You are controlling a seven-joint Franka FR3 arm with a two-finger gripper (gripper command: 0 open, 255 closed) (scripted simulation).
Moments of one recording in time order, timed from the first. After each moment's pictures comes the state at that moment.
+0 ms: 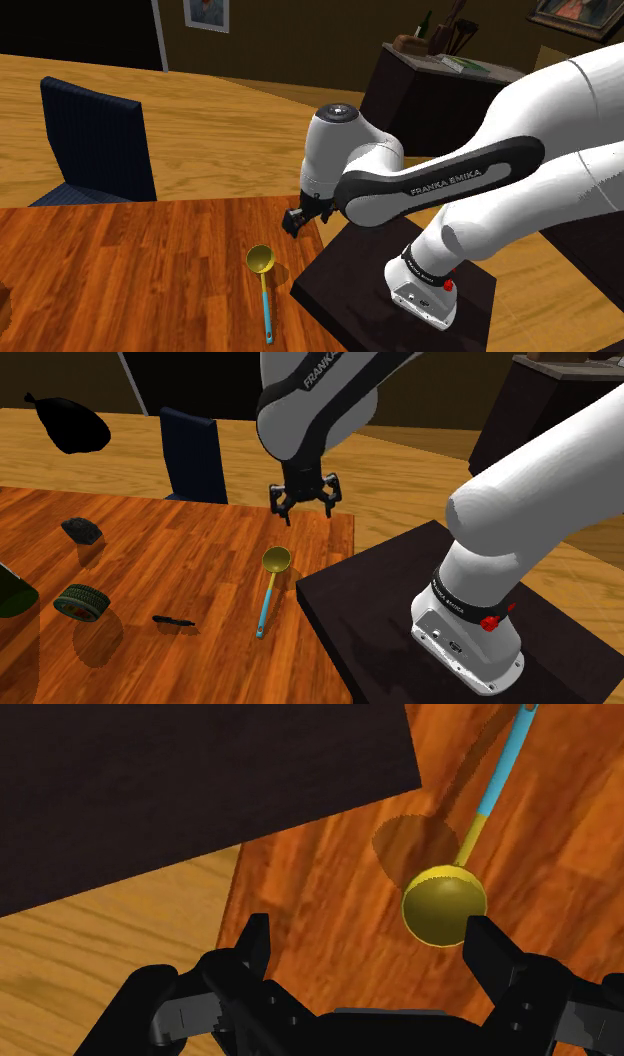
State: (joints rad) arm -0.01 -0.47 0.67 -2.78 0.32 2.31 0.68
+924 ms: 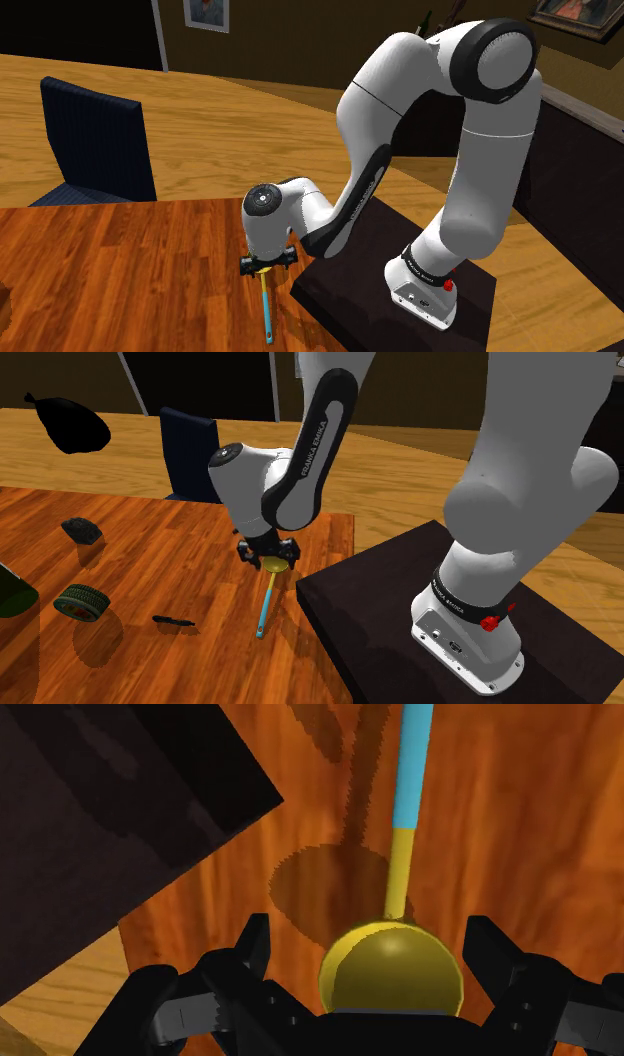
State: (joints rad) arm -0.04 0.42 0.70 -2.47 -0.72 2.55 1.88
